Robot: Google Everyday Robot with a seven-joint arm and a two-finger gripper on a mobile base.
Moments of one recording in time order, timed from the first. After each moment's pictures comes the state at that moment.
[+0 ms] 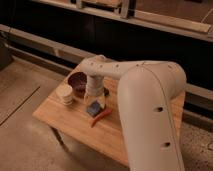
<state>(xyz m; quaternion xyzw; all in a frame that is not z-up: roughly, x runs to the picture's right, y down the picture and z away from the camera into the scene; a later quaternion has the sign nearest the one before) -0.064 0.091 0.837 -0.28 0.32 0.73 0.54</state>
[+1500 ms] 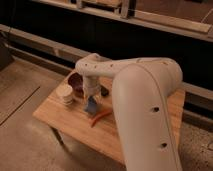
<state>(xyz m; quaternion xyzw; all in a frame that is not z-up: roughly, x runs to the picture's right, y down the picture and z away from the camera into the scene) -0.080 0.071 0.833 -0.23 0.29 0.72 0.58</state>
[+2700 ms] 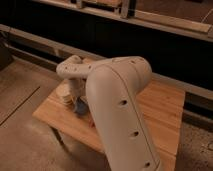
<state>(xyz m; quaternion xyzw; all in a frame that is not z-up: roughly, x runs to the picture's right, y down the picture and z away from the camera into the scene) -0.134 0.078 0.859 -0.23 0.31 0.67 0.63</state>
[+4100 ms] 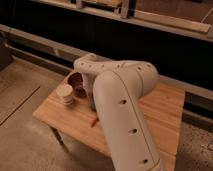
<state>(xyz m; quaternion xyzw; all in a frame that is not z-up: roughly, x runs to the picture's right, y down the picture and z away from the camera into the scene) -0.089 0.061 0.895 -0.23 0.33 0.68 0.61</state>
